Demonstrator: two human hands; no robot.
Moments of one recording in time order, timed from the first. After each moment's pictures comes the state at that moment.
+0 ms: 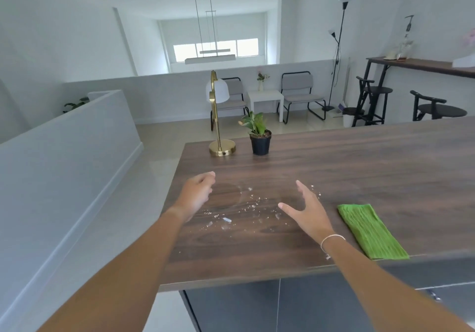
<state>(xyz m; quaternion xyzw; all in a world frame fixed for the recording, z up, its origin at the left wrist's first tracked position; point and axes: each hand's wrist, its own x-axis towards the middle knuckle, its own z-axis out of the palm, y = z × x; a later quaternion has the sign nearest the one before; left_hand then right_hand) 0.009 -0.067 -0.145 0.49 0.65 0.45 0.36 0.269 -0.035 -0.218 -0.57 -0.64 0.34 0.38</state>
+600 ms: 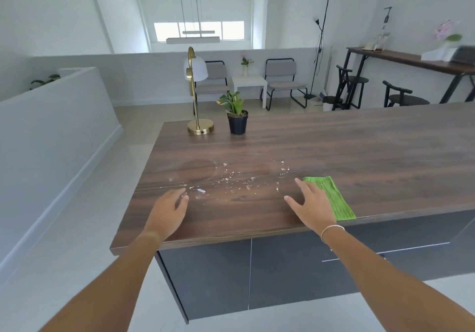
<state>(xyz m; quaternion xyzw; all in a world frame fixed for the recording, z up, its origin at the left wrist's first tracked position) 0.018 -0.150 -0.226 0.60 0.71 0.33 0.17 0.347 -0.087 -0.247 -0.66 -0.69 0.14 0.26</state>
